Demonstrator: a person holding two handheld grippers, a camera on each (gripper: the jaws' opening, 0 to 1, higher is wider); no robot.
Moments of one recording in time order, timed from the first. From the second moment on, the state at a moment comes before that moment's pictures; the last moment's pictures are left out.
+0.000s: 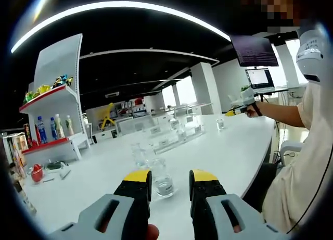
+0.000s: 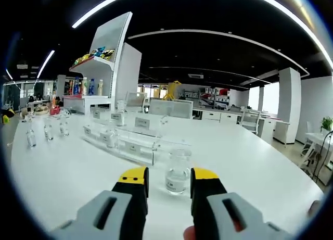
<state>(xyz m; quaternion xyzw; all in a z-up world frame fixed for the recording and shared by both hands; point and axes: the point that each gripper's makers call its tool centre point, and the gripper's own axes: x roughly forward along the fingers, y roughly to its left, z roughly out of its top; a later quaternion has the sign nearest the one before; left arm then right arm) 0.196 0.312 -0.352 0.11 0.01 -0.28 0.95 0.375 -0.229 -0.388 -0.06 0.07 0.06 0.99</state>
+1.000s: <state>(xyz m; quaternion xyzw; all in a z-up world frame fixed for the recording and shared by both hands) 0.200 0.313 -0.359 0.11 0.02 -0.28 0.95 0.407 -0.236 -0.407 -0.07 0.10 0.05 0.99</state>
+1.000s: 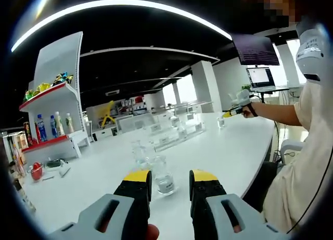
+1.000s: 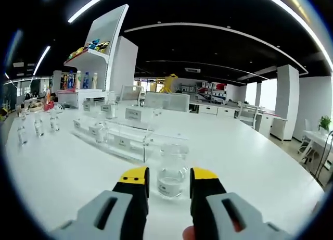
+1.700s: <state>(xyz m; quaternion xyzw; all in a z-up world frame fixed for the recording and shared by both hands) 0.201 0.317 -0.360 0.11 0.02 -0.27 0.96 0.426 -0.233 -0.412 -0.06 0.09 0.03 0.99</state>
